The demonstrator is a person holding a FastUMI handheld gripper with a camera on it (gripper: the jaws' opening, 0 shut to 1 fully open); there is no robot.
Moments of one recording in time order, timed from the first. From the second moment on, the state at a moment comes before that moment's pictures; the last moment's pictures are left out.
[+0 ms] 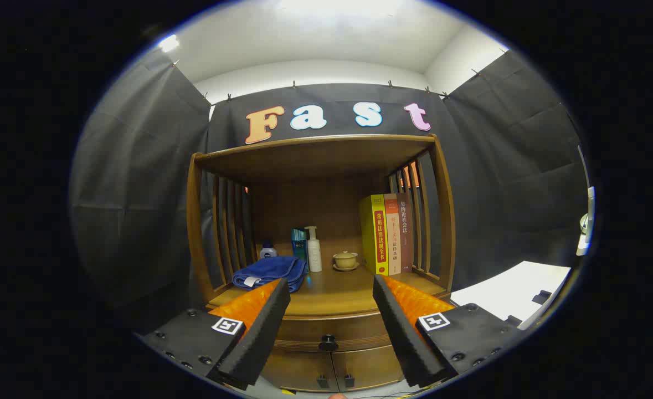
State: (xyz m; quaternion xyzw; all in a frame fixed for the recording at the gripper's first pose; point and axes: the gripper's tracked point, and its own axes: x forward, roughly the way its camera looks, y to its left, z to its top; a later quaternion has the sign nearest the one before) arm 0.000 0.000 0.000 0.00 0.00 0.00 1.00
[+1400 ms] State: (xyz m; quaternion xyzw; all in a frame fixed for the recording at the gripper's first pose) arm 0.053 -0.004 -0.136 -0.02 0.12 0.00 0.99
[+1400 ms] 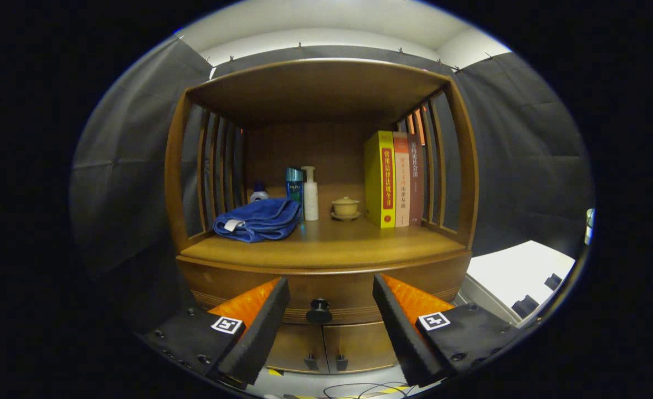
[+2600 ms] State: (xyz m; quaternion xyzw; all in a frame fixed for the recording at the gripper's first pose) arm 0.108 0.006 -0.243 0.00 0.20 0.01 0.98
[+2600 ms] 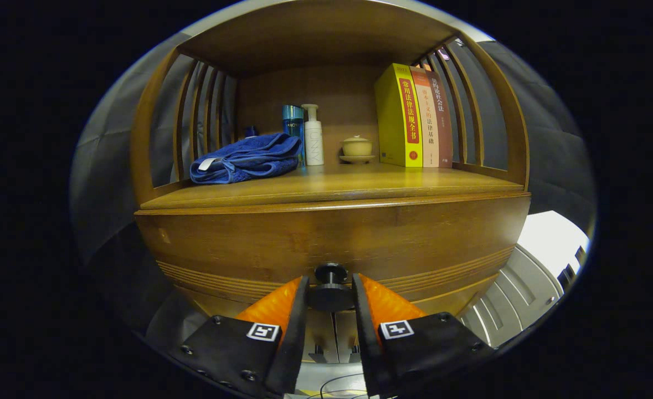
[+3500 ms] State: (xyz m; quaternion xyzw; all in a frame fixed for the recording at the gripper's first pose) arm 0.026 0.005 -0.234 0.00 0.23 -0.01 0.97
